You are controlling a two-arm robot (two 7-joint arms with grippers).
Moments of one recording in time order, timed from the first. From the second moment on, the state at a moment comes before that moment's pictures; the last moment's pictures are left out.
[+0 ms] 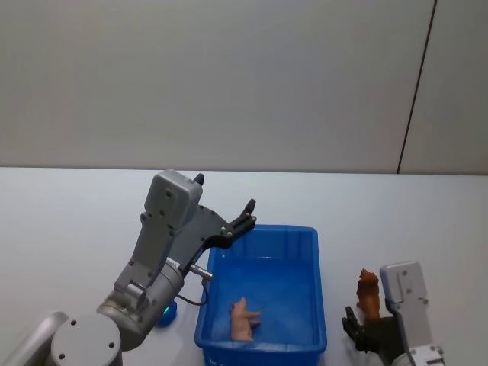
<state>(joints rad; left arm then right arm) -0.24 0.38 0.45 -1.63 -0.20 0.01 -0.01 0.00 0.10 -0.32 -1.51 0.03 0.30 -0.15</state>
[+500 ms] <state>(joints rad) -0.24 0.38 0.45 -1.63 -0.20 0.01 -0.01 0.02 0.07 -0.32 -1.49 0.03 0.32 -0.18</state>
